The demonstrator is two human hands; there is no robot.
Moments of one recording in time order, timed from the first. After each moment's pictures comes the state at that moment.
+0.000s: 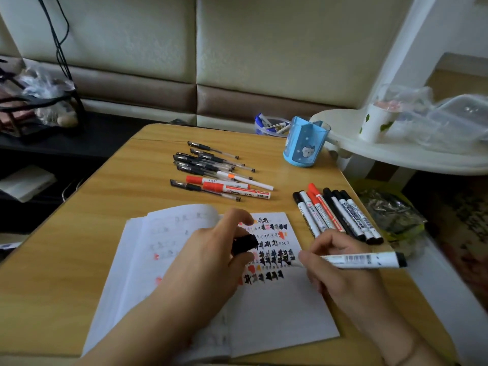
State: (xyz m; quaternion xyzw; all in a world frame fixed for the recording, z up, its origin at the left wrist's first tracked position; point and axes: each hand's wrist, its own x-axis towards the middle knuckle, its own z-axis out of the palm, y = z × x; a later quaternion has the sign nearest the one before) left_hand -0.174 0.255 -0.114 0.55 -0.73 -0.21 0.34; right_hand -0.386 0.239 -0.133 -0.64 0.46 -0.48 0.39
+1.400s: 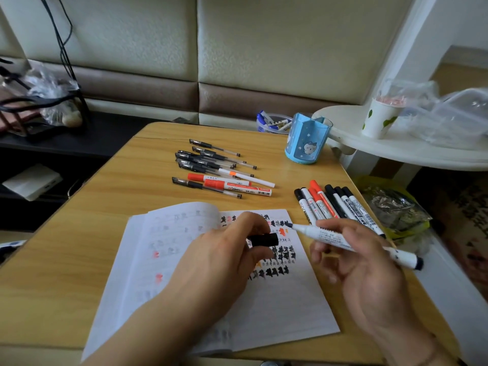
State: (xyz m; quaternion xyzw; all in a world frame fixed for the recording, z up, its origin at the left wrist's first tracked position) left_hand -0.183 0.257 -0.120 0.50 -0.75 -0.18 0.38; right_hand -0.385 0.249 -0.120 -0.53 0.37 -0.57 0.50
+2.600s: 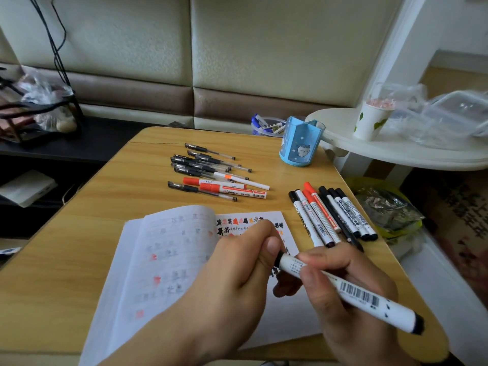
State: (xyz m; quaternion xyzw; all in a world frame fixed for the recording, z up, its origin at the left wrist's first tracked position) left_hand -0.203 0.276 -0.098 0.34 -0.75 -0.31 0.47; right_hand -0.351 0.287 -0.112 -0.65 0.32 -0.63 0.29
